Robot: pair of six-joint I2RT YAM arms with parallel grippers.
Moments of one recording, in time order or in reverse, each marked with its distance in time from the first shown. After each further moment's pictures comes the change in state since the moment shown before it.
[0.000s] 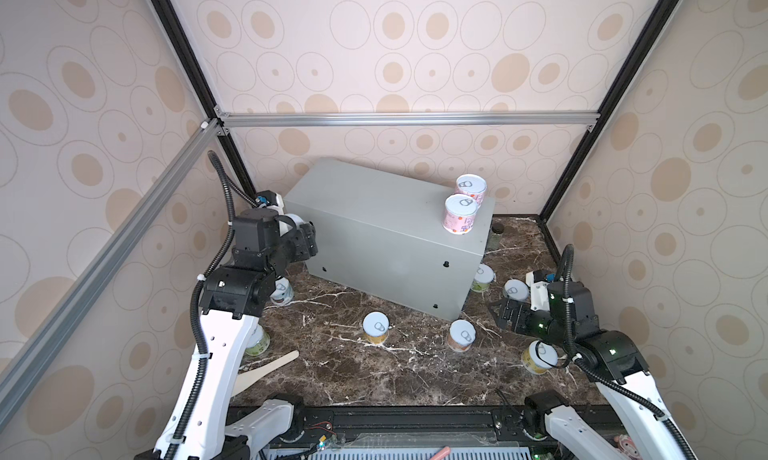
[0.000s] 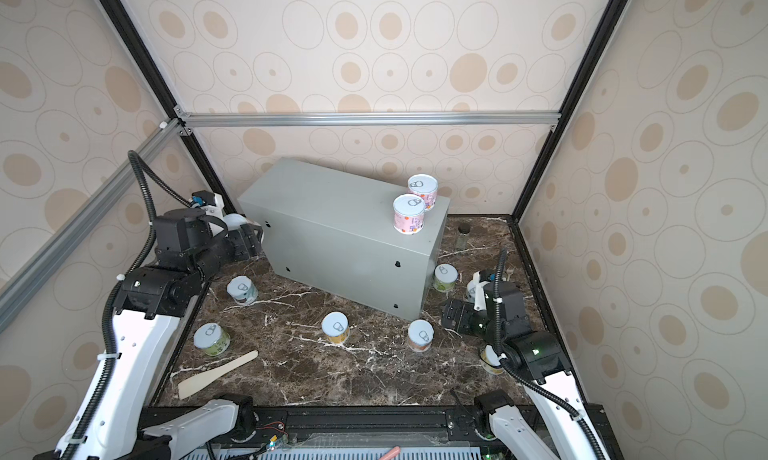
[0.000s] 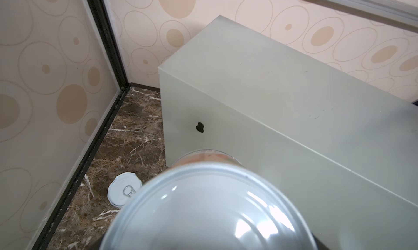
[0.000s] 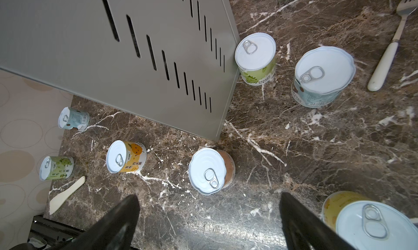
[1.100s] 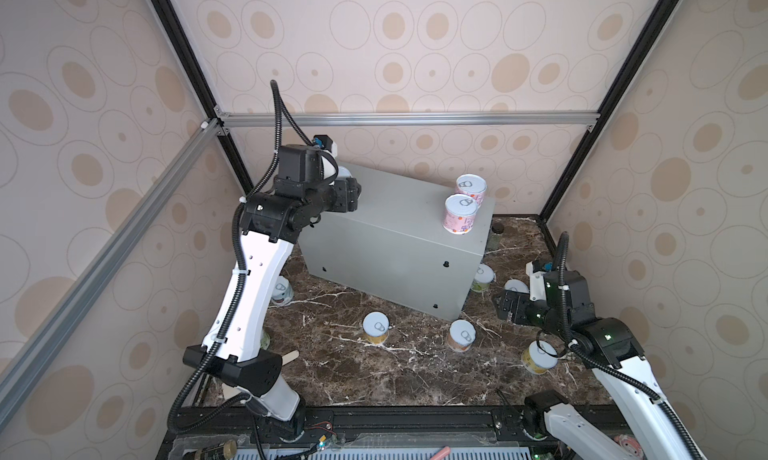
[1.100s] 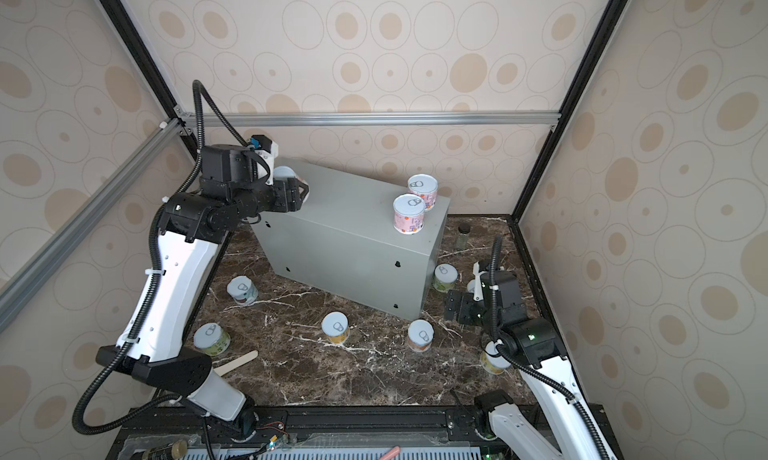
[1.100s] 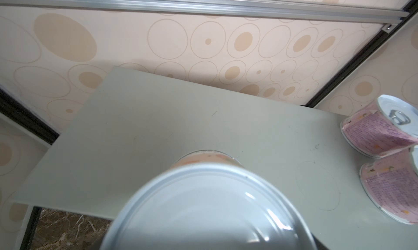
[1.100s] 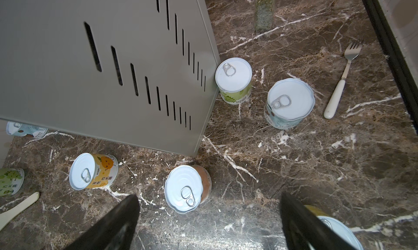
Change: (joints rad) left arm -0.179 0.511 0.682 -0.176 0.116 0.113; right arm 0.000 0.082 0.062 0.016 0.126 -0.112
